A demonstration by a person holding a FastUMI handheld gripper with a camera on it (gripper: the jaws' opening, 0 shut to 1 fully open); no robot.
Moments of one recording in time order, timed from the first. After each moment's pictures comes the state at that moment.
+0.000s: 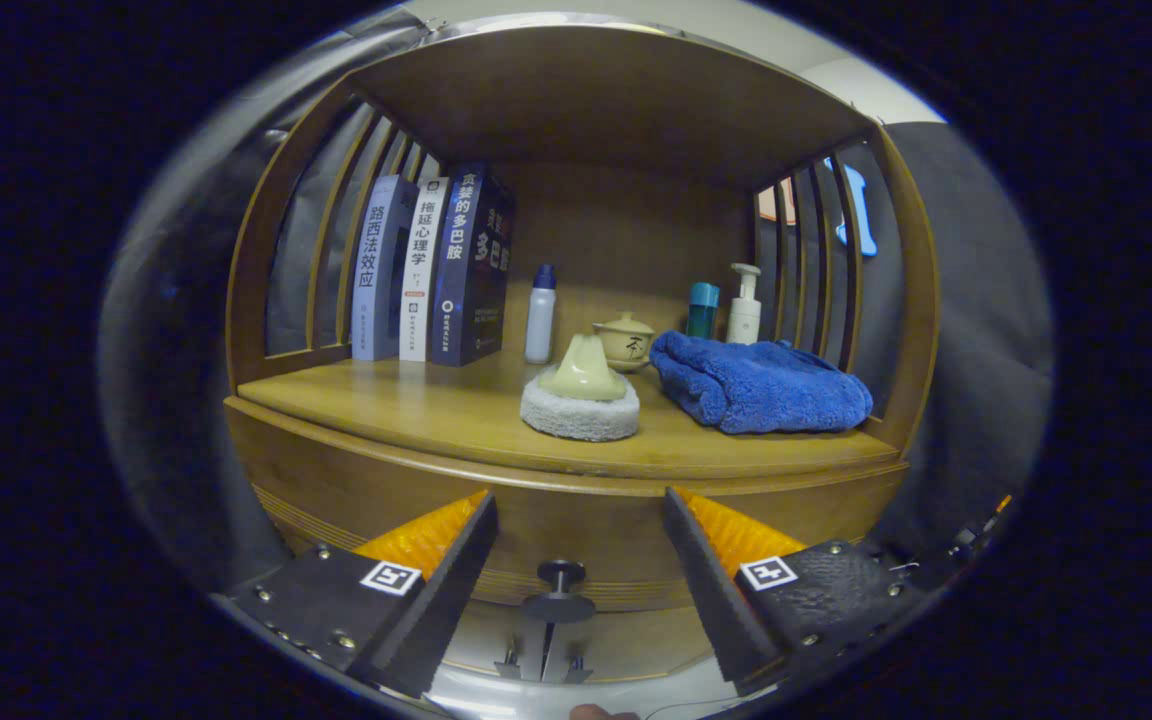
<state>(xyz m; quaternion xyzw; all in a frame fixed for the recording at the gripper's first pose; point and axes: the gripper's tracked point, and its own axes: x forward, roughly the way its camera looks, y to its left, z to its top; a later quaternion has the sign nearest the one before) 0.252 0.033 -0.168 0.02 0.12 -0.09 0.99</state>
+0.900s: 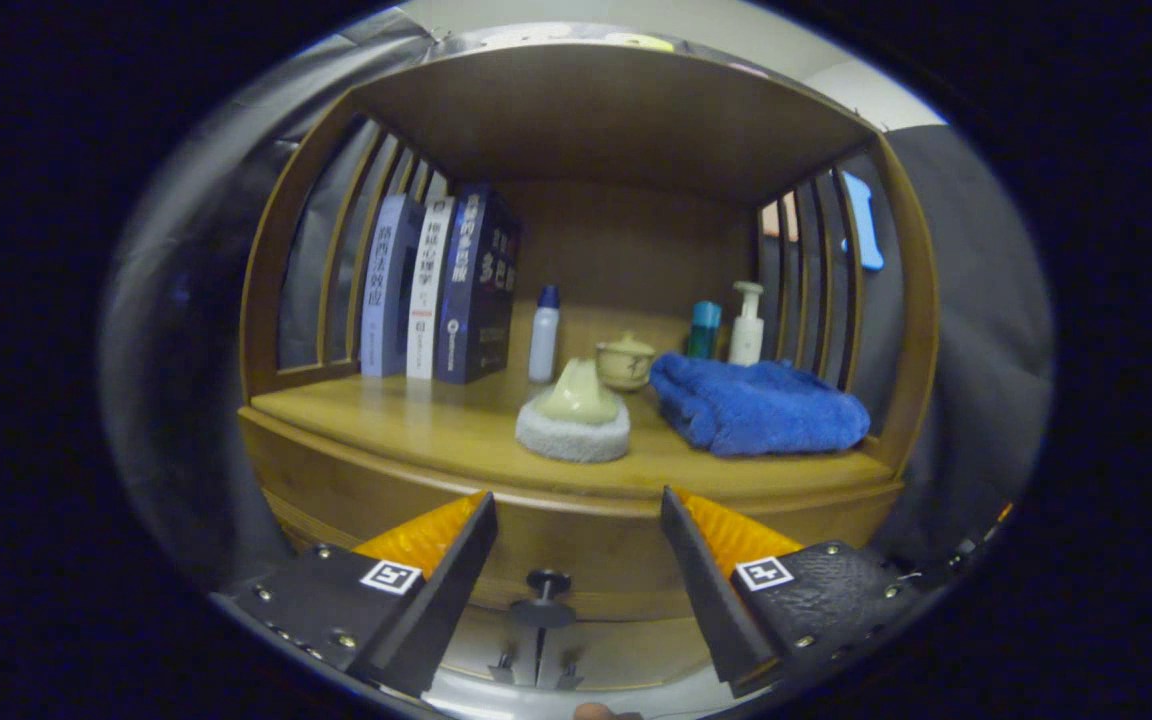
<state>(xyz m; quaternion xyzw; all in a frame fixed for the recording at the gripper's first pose) 0.251 0.012 -0.126 0.00 0.06 -0.07 1.00</state>
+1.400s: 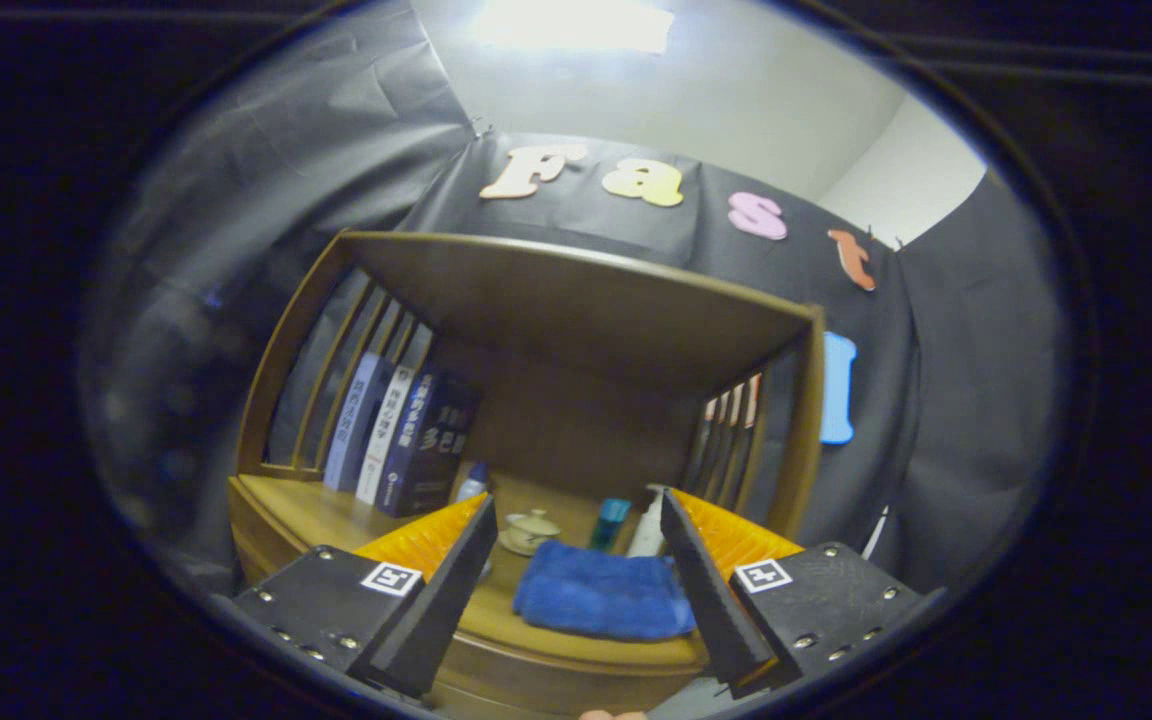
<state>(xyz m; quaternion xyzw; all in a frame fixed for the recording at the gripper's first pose) 0.203 -0.133 0.034 -0.07 -0.13 -0.05 0.99</state>
